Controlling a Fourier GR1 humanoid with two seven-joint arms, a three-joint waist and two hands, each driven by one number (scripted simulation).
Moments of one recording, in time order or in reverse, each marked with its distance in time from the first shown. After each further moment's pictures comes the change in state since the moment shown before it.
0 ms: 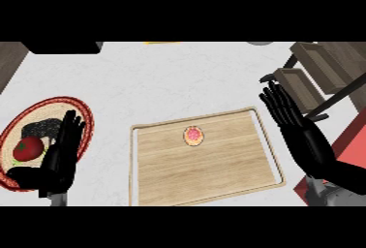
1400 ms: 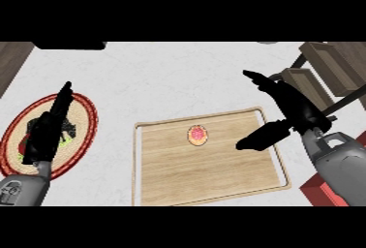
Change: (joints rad) left arm -0.208 0.175 -0.030 0.047 -0.256 0.010 0.217; right arm -0.390 -0.178 0.168 0.038 0.281 -0.020 0.954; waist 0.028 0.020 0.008
